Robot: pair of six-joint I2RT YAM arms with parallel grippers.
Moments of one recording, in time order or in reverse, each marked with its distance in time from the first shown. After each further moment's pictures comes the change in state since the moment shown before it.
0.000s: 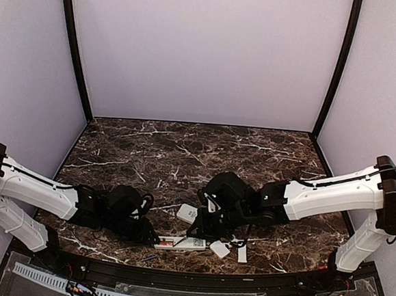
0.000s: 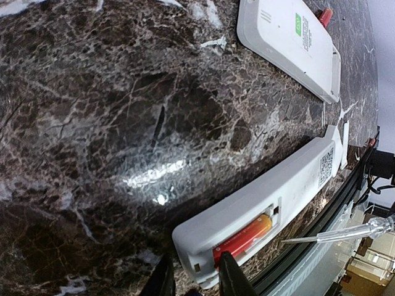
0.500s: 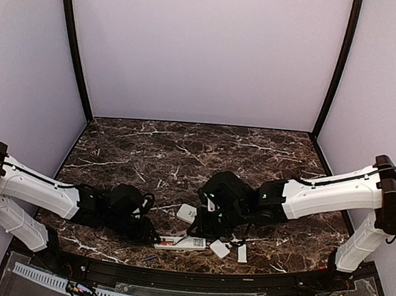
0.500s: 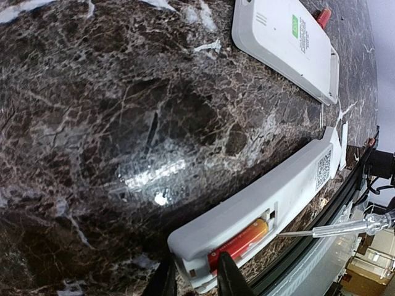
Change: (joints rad) left arm 0.003 0.021 0.013 0.002 0.008 0.006; right arm 0.000 0.010 0.020 -0.035 0.024 0.005
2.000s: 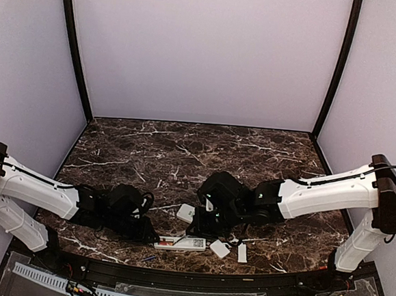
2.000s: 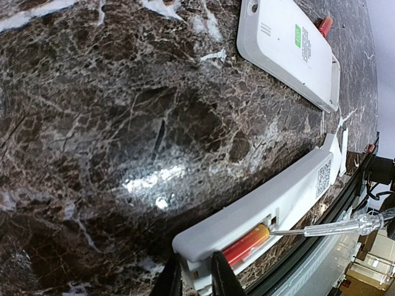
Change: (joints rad) left arm 0.000 -0.005 -0.007 0.010 -0.022 -0.011; right arm 0.000 0.031 0.024 -0.009 0.034 0.023
